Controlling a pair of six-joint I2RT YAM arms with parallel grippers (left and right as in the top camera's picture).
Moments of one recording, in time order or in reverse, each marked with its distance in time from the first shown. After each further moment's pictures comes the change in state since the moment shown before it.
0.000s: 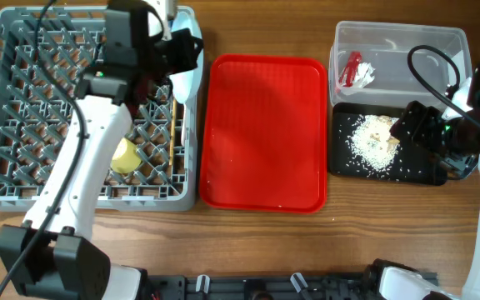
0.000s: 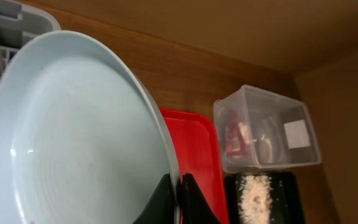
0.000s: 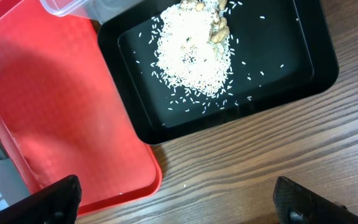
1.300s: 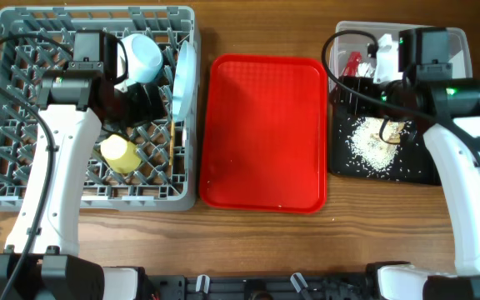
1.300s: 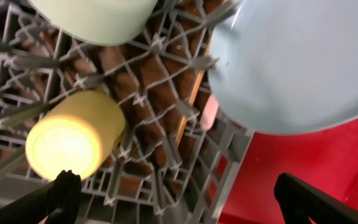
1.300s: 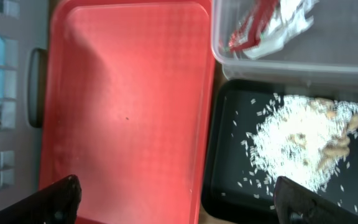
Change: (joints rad) left arm 0.136 -0.066 0.017 -0.723 -0.356 0.086; right arm 0.324 0.127 0.003 0.325 -0.052 -0.149
